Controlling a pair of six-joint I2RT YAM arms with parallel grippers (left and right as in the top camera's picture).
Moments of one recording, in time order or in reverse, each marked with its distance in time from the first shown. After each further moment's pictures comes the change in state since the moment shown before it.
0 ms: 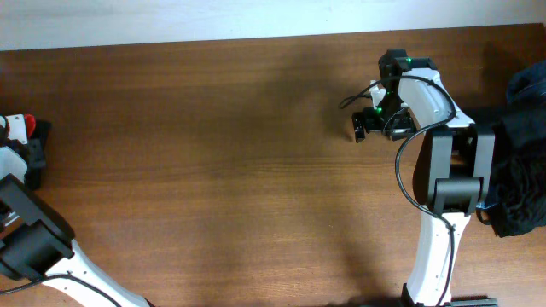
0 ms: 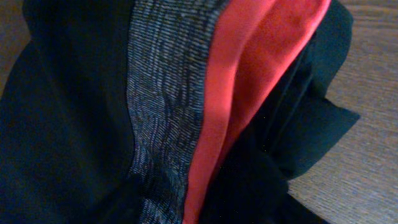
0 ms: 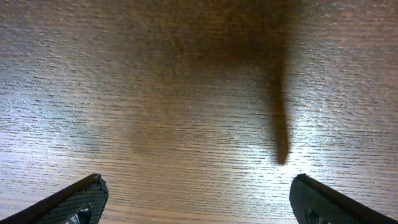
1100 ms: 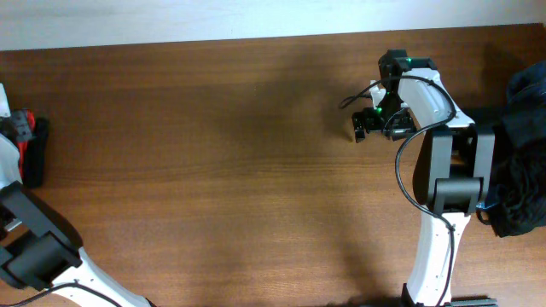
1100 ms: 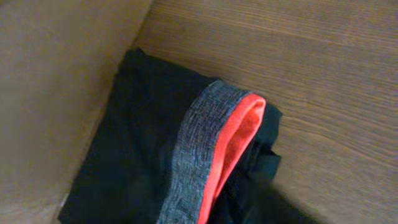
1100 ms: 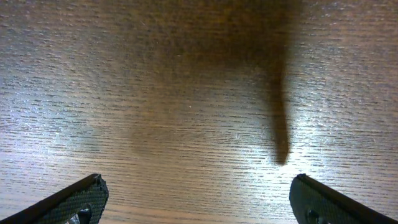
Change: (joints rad) left arm -0.044 -0.120 0.088 -0.050 0.021 -0.085; right arm 0.000 0.000 0.000 0.000 0.000 0.000
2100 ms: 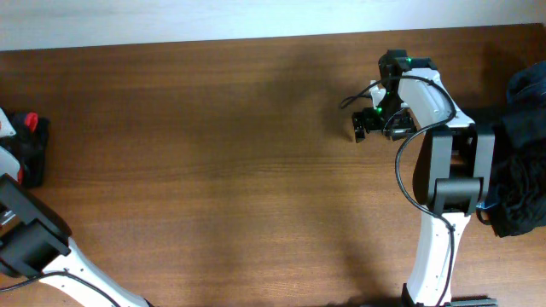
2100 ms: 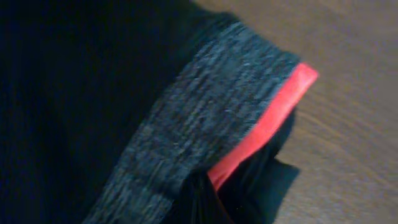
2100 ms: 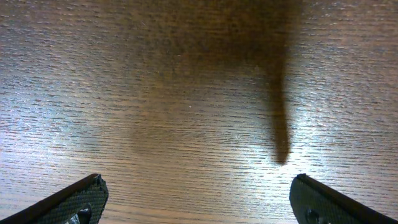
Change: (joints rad) left arm 0.065 0.173 0.003 0.071 0.206 -0.254; right arm 0.000 0.000 0.000 0.000 0.000 0.000
